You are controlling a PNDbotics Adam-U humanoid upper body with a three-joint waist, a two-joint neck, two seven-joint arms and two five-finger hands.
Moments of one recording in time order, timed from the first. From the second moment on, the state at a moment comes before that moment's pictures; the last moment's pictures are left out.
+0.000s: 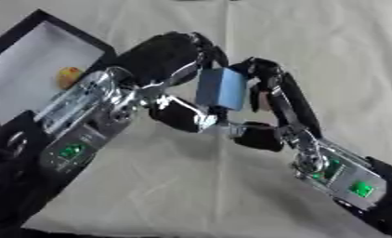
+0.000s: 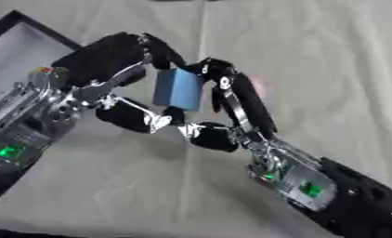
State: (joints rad) left arm -1.01 0.30 -0.74 -1.67 -0.69 0.25 -0.32; right arm -0.39 -0.68 0.63 -1.98 0.20 0.12 -0.58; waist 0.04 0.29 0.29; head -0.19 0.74
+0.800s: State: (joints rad) left arm -1.01 0.30 -0.75 -1.68 -0.68 0.25 -0.34; right arm -0.38 -0.68 0.63 -1.99 0.19 0.13 -0.59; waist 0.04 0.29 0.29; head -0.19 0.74
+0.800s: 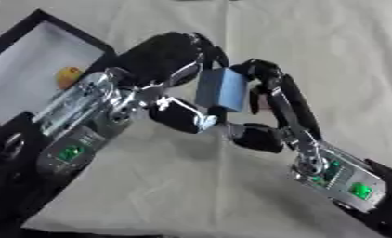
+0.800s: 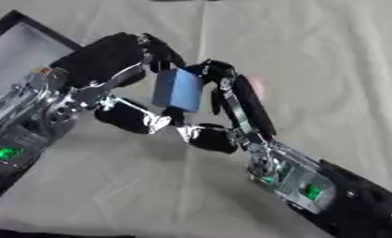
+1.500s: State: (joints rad) left arm -1.01 0.30 -0.75 -1.69 -0.68 0.25 -0.34; right arm -0.37 -0.68 0.63 -2.00 0.20 0.18 -0.61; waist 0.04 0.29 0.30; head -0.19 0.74
